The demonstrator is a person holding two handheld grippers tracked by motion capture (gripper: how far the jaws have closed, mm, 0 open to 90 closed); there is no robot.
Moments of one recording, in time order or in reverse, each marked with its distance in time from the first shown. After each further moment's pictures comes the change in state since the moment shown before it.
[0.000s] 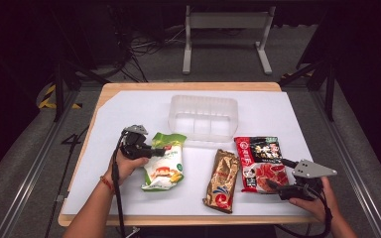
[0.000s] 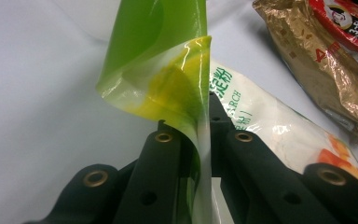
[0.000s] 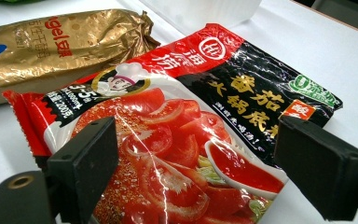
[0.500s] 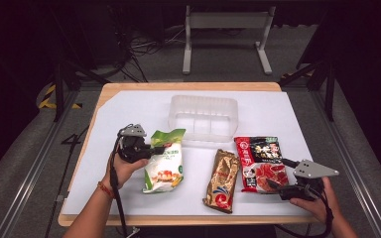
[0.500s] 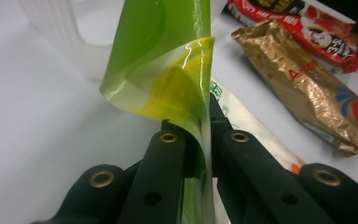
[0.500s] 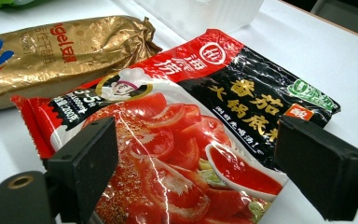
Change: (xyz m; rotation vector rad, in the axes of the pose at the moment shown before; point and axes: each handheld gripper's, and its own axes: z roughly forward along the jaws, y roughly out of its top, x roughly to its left) left arm -0.036 0.006 -0.025 -0.108 0.063 0.090; right arm 0.000 0.002 -0.003 -0.016 0.002 0.000
